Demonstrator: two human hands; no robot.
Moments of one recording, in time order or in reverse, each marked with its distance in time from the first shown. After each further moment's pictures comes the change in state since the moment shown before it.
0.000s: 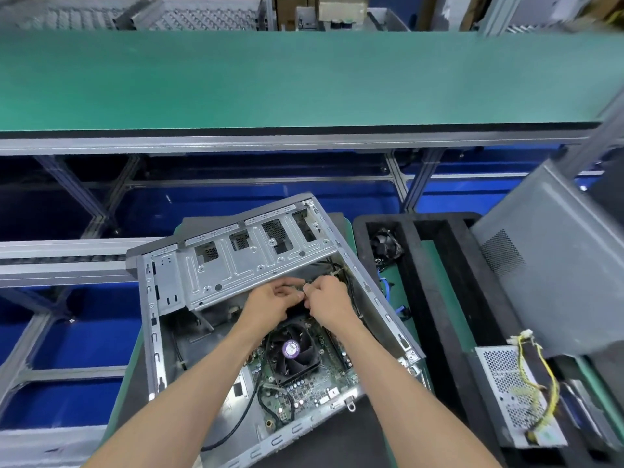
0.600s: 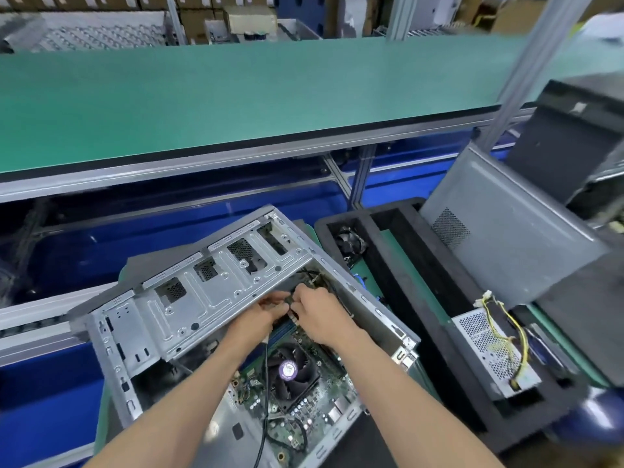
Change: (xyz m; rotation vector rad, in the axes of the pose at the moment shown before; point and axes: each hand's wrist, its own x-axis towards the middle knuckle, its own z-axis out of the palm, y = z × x) left_hand 0.040 -0.013 -0.010 0.112 -0.207 -0.005; right_hand -0.008 0.003 -0.002 -0.435 0.041 -0.122
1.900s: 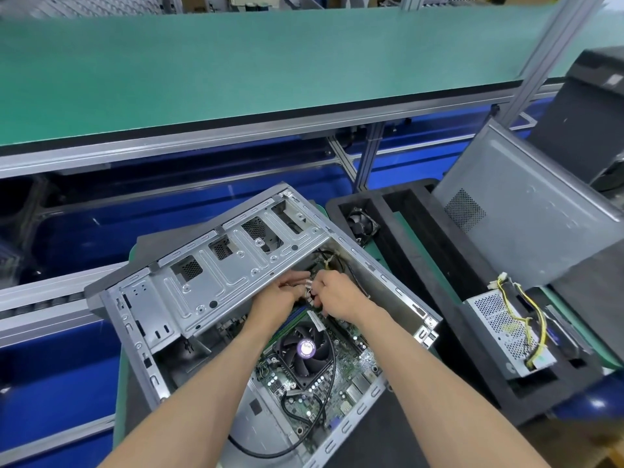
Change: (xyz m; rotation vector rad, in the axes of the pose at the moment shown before) left_hand 0.000 -0.005 0.008 -0.017 0.013 0.057; right_hand 0.001 0.000 0.000 0.302 -0.115 0.198
